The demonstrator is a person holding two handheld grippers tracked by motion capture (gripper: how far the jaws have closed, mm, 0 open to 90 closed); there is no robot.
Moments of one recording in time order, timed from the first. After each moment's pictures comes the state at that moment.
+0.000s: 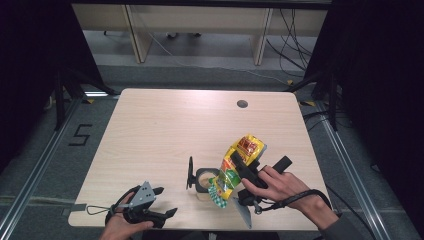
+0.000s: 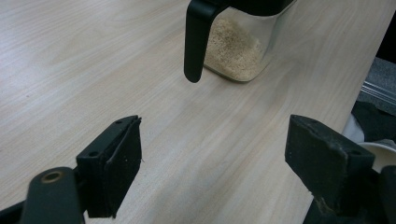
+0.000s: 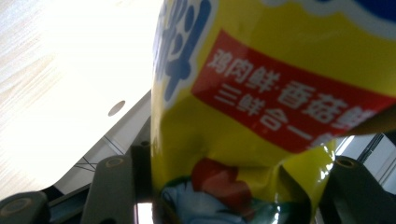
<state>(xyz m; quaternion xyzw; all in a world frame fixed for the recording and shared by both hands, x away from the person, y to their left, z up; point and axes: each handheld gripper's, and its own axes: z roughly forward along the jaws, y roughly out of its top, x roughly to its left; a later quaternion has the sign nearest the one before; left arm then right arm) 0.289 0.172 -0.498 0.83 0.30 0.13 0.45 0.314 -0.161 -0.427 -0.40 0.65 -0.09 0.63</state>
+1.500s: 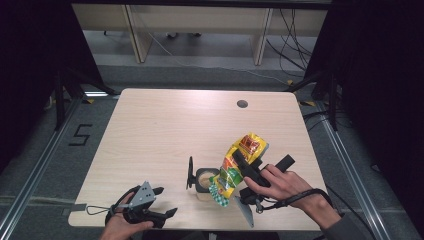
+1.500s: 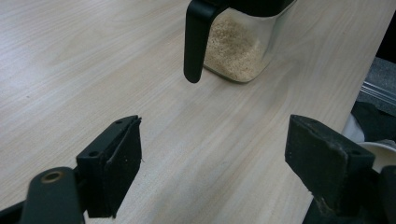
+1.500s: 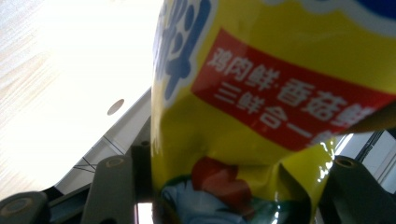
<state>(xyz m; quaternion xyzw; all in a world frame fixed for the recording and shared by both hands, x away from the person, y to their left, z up) 0.287 0.170 -0.499 0.83 0.31 0.13 0.46 0.316 -0.164 -0.420 -0.41 0.65 -0.09 0.63</state>
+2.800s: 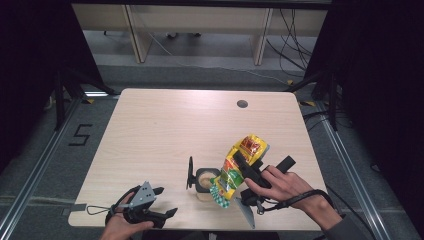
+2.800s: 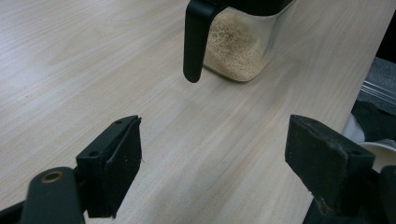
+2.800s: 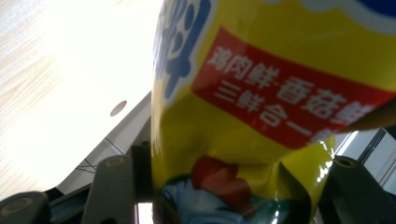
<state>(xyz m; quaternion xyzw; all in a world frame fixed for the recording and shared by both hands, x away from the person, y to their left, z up) 0.289 0.171 -0.499 0.83 0.30 0.13 0.45 0.314 -0.165 -0.421 -0.42 0.65 -0.09 0.63</state>
